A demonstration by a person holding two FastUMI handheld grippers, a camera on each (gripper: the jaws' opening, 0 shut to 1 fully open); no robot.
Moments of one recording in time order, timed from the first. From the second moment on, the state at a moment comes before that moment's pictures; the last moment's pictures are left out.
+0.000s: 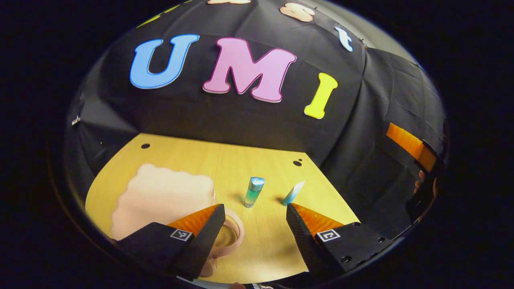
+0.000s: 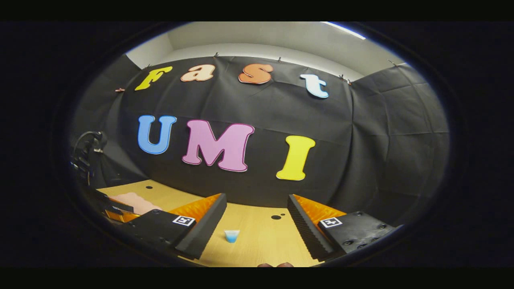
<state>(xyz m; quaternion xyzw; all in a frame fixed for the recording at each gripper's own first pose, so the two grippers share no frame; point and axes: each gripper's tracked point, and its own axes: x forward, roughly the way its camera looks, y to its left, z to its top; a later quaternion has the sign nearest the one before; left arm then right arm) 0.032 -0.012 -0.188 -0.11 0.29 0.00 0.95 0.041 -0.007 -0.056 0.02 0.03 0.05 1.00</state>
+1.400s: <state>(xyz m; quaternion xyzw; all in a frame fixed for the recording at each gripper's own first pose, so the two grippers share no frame) 0.054 -0.006 -0.325 -0.04 0.52 0.06 0.85 0.070 -0.091 -0.164 0.06 0.12 0.09 0.99</state>
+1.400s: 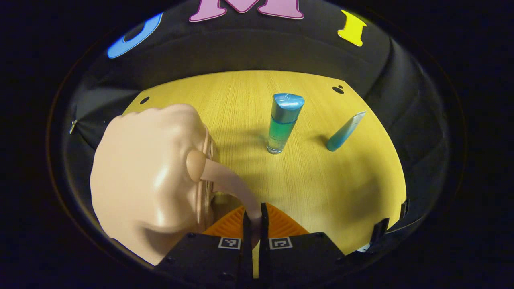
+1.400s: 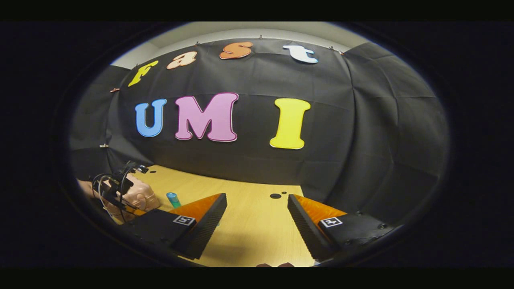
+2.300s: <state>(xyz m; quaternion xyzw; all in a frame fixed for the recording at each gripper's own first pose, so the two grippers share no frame) 0.019 0.212 -0.067 -0.03 0.37 0.12 0.92 0.126 -0.002 -0.111 0.06 0.08 0.10 0.99</state>
